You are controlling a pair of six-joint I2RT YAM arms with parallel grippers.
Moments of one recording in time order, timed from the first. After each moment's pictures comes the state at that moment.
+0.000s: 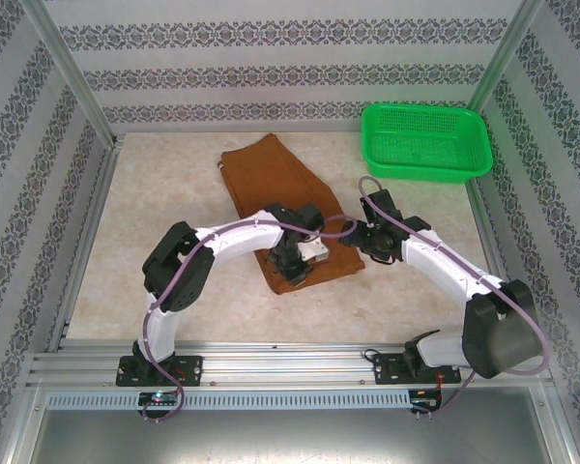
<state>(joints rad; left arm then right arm) -0.80 2.03 1.55 -1.01 0.29 0.11 0.36 1.34 0.87 -0.60 -0.02 0.70</state>
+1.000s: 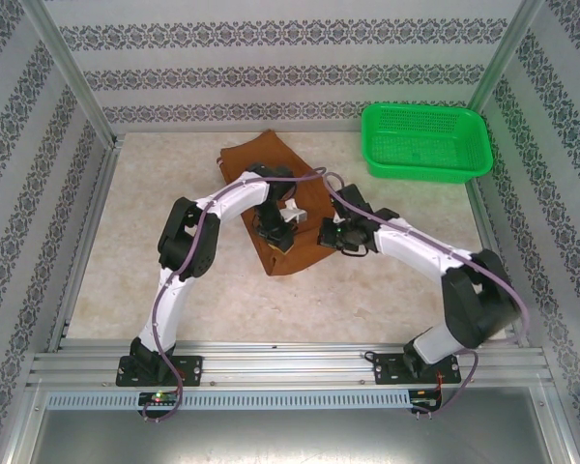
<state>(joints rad) -0.53 2.30 1.92 -1.29 0.45 0.13 0.50 1.57 1.00 -0.47 -0.17 0.68</state>
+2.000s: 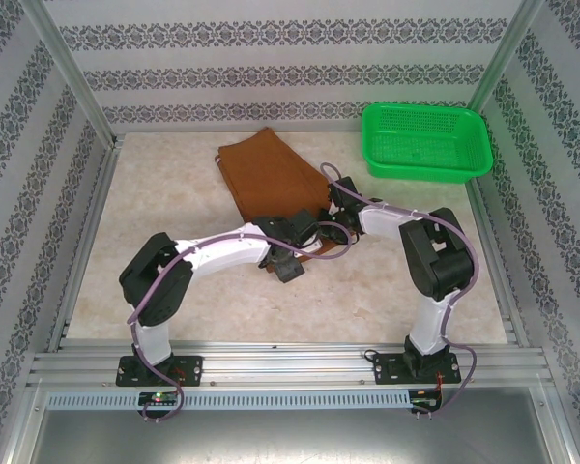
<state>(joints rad) -0.85 1.88 1.34 -0.75 -0.23 0.23 0.39 1.88 1.09 -0.28 -0.32 0.73</state>
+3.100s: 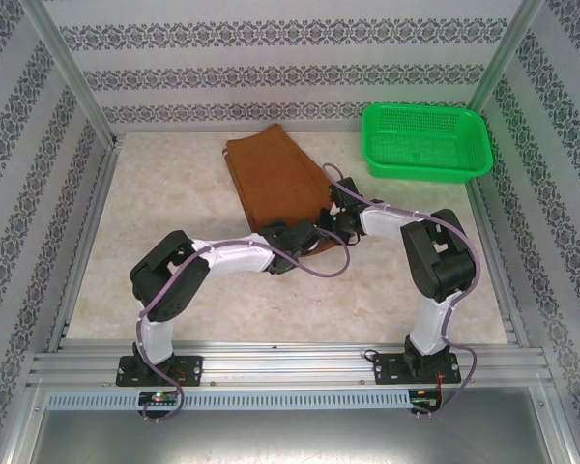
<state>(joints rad) -0.86 1.90 1.22 -0.45 -0.57 0.37 0.39 1.87 1.08 -0.27 -0.32 0.76</state>
